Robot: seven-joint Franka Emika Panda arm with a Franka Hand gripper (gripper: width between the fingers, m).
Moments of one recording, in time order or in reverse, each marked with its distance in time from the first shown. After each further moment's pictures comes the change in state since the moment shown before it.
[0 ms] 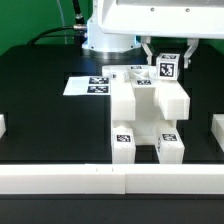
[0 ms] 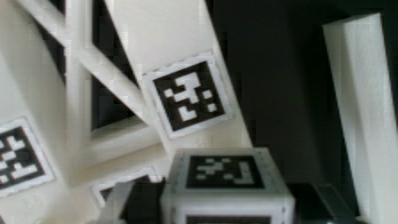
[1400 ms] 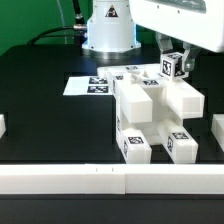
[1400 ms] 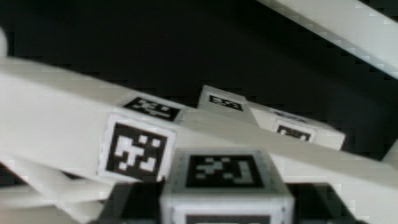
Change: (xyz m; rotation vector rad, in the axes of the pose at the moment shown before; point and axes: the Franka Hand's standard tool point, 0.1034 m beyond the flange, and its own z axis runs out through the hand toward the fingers) arm -0.006 -0.013 0.001 0.027 -0.028 0.854
